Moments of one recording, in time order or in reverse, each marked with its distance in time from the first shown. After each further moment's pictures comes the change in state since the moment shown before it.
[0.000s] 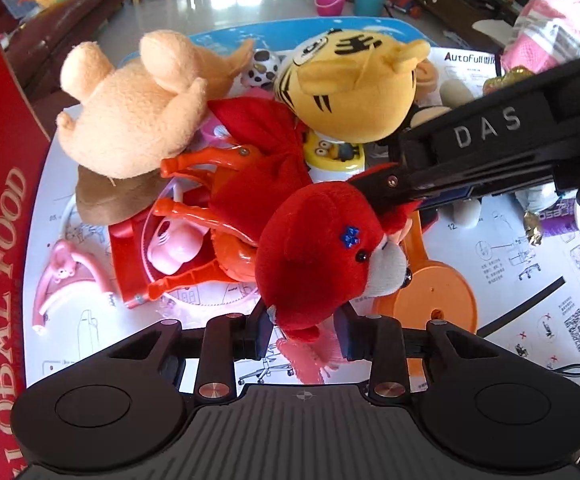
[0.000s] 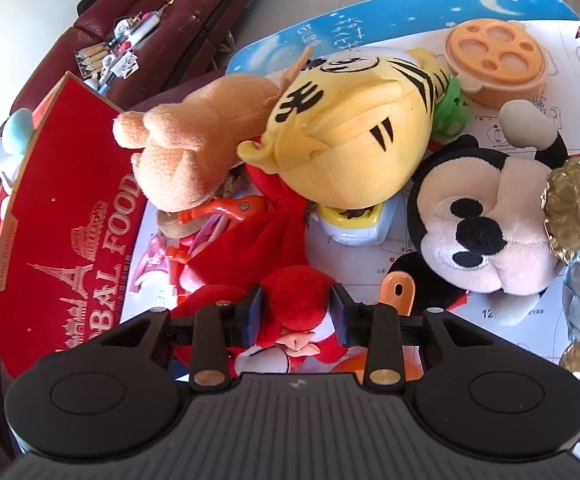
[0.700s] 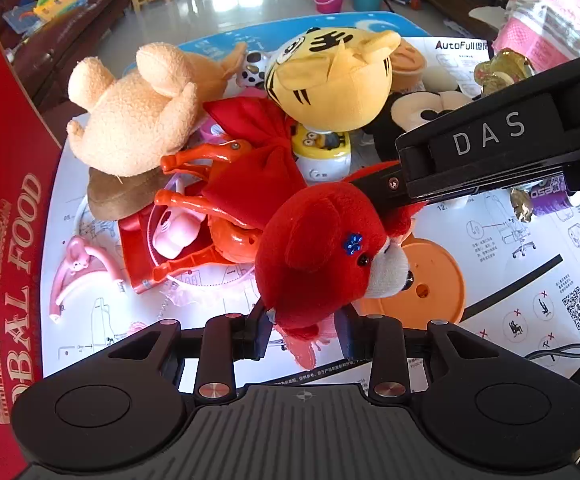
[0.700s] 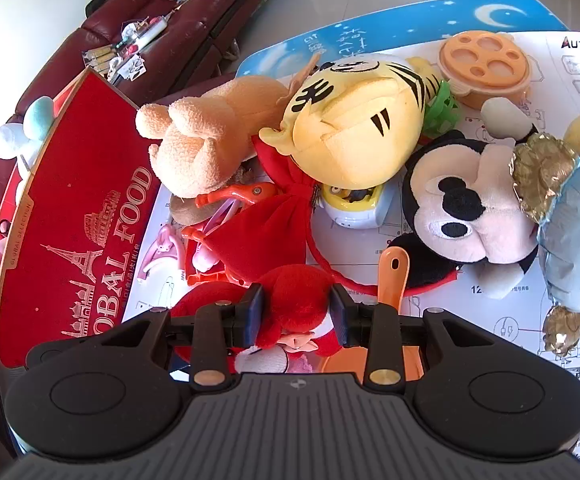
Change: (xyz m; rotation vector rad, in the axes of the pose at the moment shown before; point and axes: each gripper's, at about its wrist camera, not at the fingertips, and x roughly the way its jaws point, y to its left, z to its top) left arm -0.013 -0.023 -0.012 0.042 0.013 0.060; right arm -0.023 0.007 -0.023 -0.023 -0.036 -0.012
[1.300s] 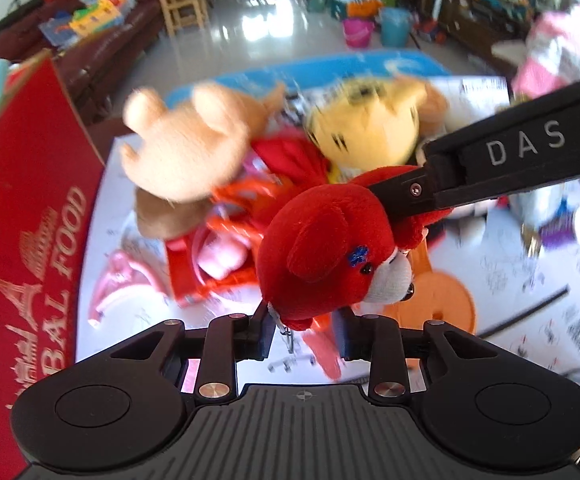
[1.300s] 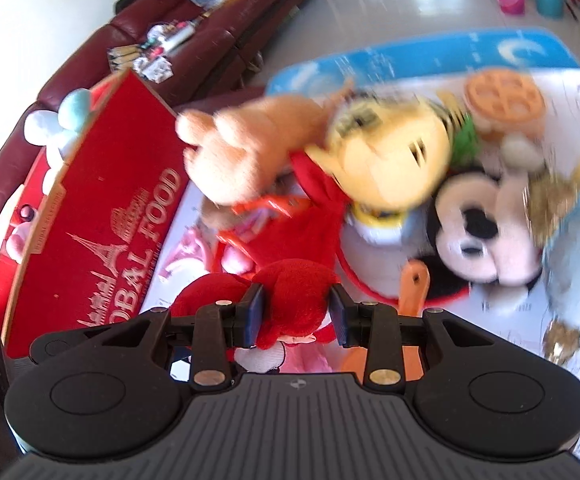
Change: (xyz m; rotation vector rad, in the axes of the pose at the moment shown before) left arm -0.039 0.017 0.000 -0.070 -0.128 0.072; right arm -0.030 0.039 0.003 -0.128 -0.077 0.022
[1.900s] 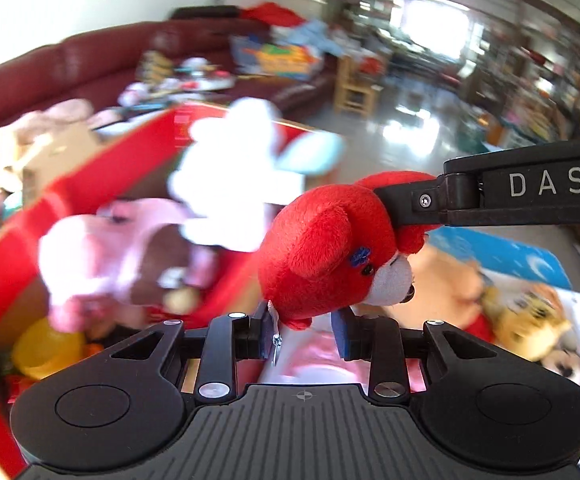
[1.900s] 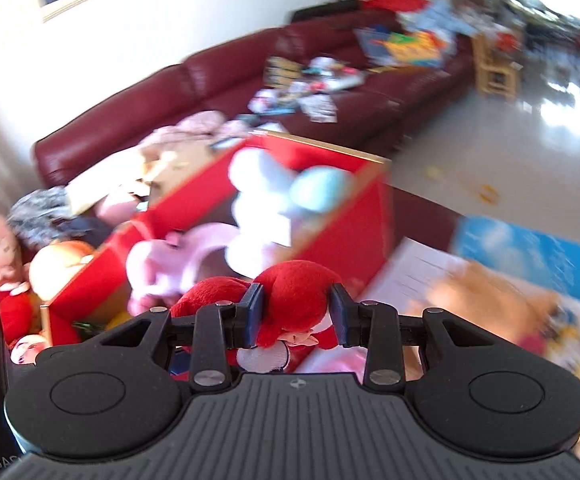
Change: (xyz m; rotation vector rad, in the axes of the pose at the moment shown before) left arm -0.123 0.174 -0.018 -0.485 -0.283 0.255; right arm 0.026 0.235 0.065 -0.490 -0.115 0.228
